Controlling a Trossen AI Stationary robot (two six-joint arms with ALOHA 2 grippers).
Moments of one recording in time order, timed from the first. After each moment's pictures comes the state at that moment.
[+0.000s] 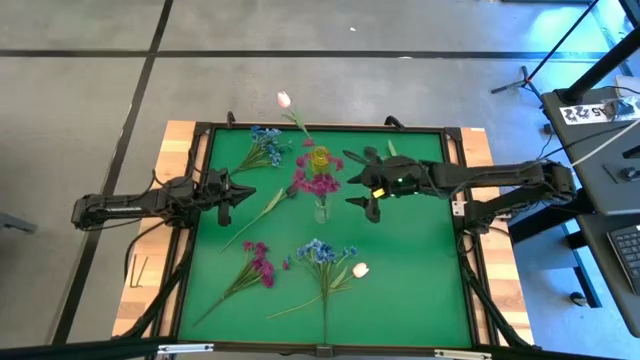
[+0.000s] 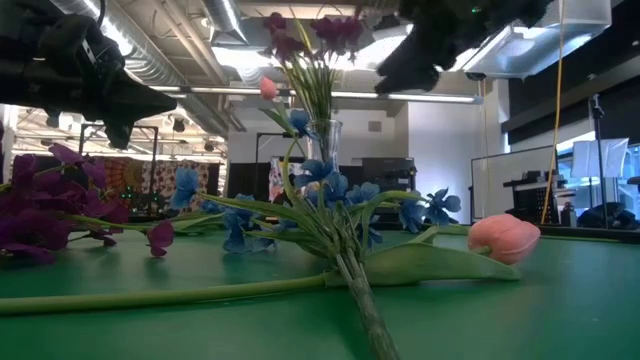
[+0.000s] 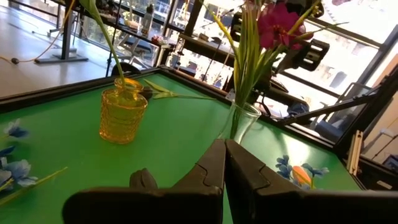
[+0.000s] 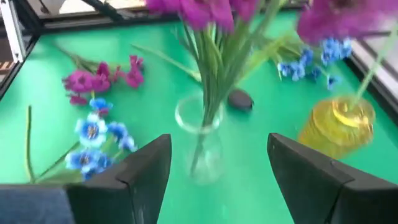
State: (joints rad) left arm 0.12 0.09 0.01 0.04 -0.14 -0.38; right arm -0.08 1.26 0.91 -0.21 0.00 0.04
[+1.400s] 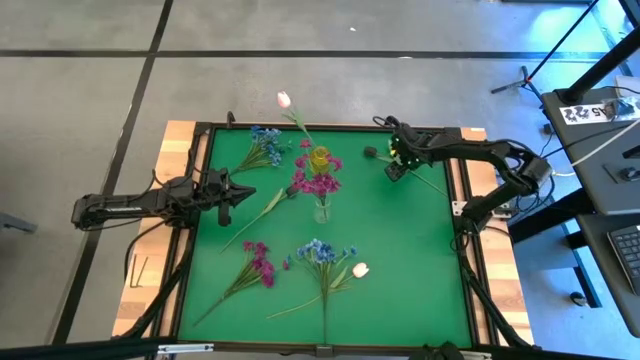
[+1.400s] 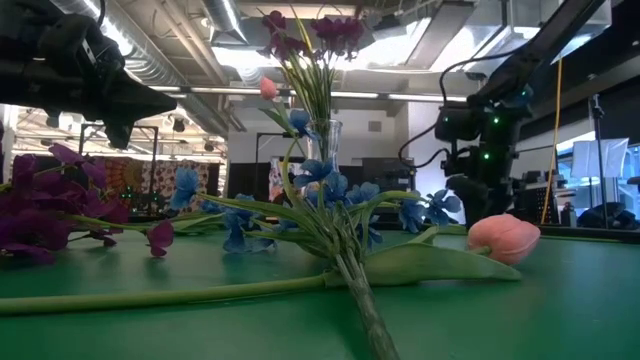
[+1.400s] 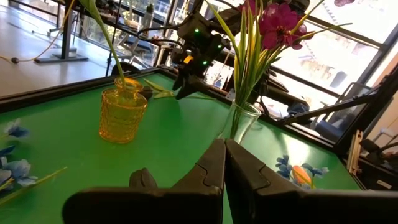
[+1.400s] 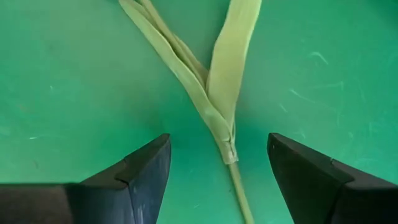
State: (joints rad) left arm 0.12 0.09 0.01 0.04 -0.14 -0.38; right arm -0.76 1.53 0.74 -0.46 0.12 0.13
